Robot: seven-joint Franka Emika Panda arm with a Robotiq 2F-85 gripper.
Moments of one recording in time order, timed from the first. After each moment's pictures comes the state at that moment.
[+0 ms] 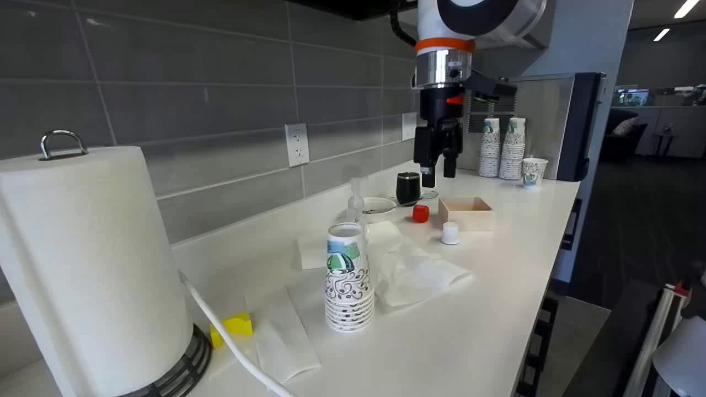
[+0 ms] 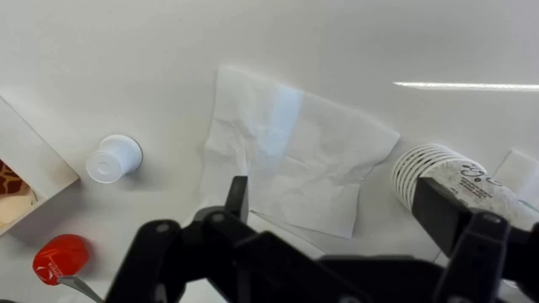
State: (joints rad) arm 0.14 -0.37 0.09 -2.58 0.06 2.18 -0.04
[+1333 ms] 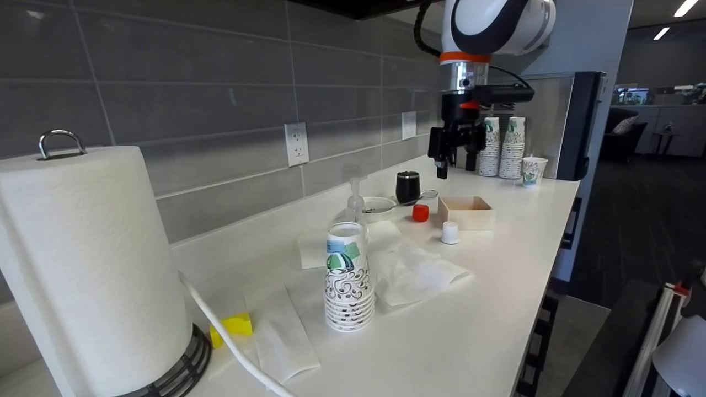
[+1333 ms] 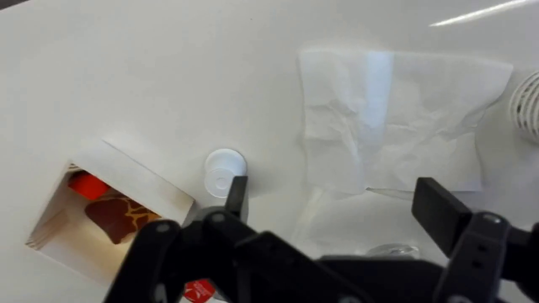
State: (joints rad) arm -0.03 -0.33 0.03 -2.58 -0.01 2.26 0.09
